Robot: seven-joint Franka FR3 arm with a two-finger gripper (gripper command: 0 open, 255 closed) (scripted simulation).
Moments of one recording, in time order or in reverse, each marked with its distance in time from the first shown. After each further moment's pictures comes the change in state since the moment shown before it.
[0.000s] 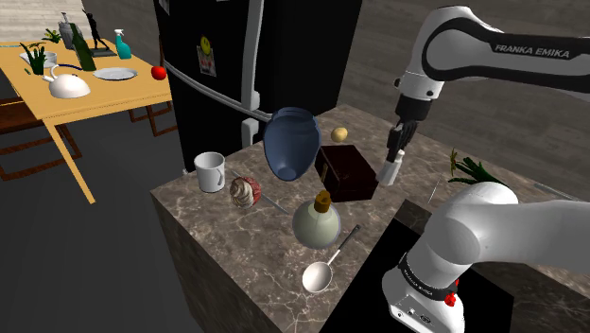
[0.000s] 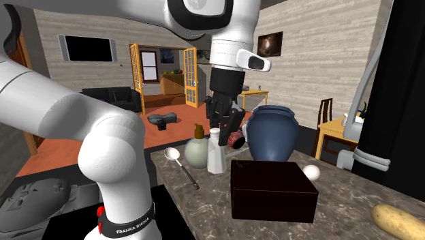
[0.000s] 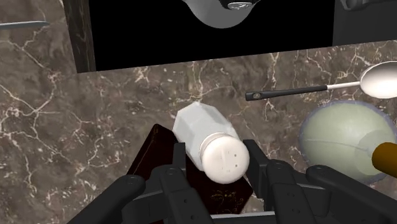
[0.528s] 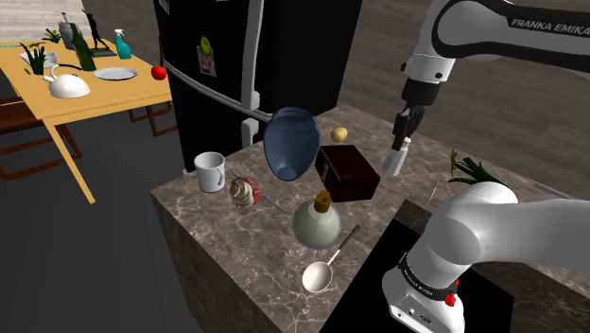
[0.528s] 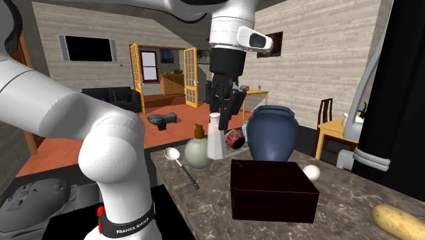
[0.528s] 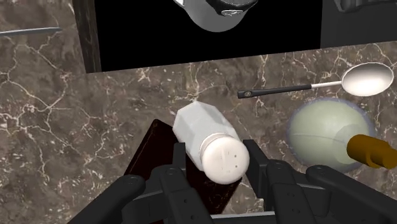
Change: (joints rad) arm 0.007 0.015 0.013 0.107 0.013 -0.092 0.003
